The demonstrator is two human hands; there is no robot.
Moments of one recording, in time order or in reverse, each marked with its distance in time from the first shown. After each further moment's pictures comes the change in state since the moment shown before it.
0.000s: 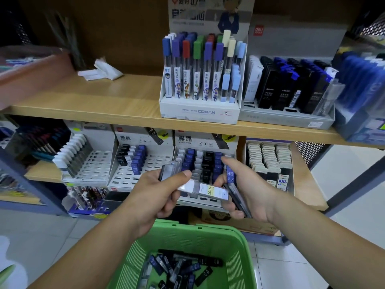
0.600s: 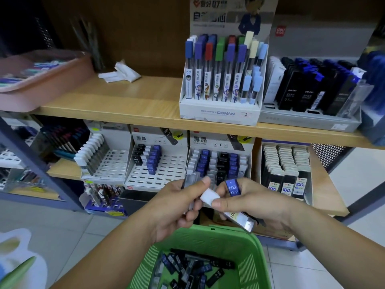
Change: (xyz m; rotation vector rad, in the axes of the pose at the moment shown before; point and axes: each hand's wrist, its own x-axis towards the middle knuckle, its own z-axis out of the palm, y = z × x) left_hand -0.008 -0.004 0.001 -0.022 -0.174 -0.155; right_hand -0.002 0.013 0.016 -0.406 -0.206 -0.281
